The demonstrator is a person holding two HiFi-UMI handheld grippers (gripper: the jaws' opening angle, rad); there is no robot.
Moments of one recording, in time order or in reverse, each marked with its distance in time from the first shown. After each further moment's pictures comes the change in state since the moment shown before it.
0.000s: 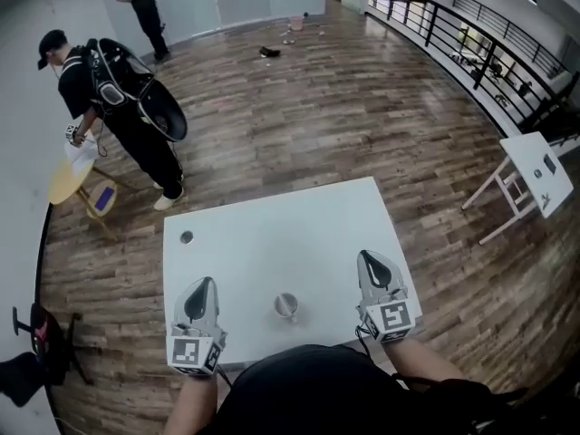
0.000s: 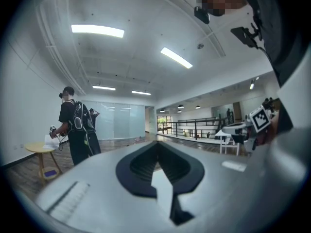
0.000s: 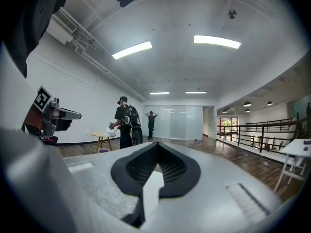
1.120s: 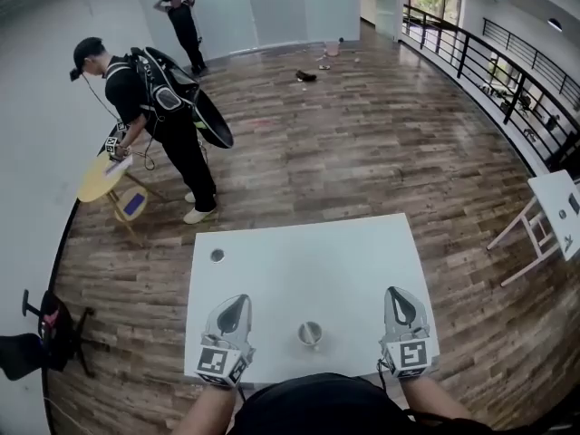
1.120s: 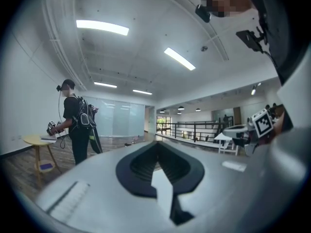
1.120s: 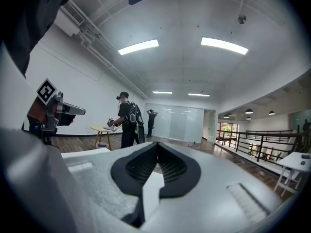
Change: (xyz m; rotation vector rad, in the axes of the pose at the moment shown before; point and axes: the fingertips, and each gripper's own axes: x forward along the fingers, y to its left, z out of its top) left arm 0.016 -0.009 -0.008 -0.077 -0.001 -0.009; right arm -0.007 0.002 0.005 -0.081 0.029 -0.007
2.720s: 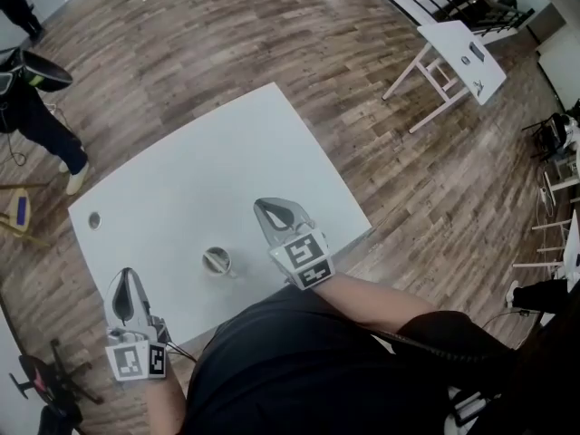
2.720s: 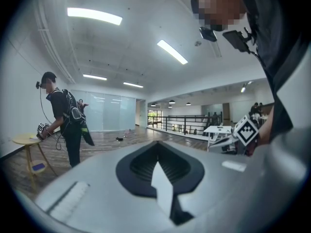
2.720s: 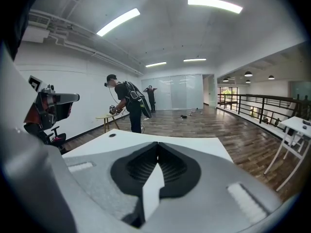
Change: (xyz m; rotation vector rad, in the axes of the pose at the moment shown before) left arm -0.019 -0.005 0.000 0.011 0.099 -0.119; right arm 0.017 0.058 -0.080 0.215 0.341 0.062
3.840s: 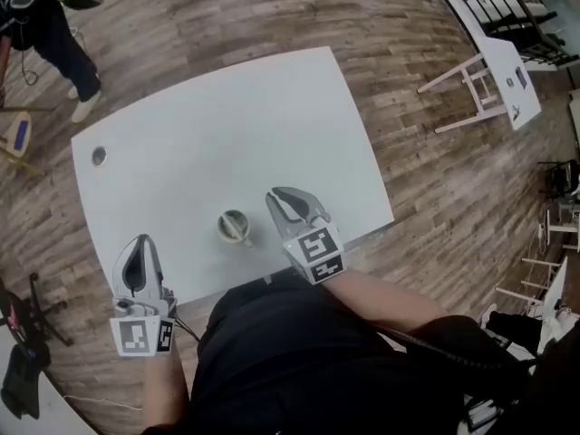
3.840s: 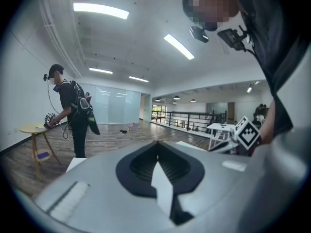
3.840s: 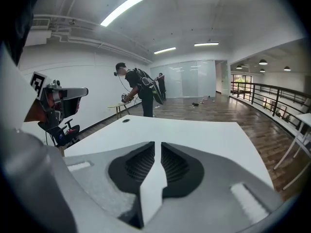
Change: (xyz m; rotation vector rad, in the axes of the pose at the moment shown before) left arm -0.018 -0.002 -0.036 -0.047 0.063 0.033; right arm 0.012 0.053 -0.045 -0.016 0.154 0.135
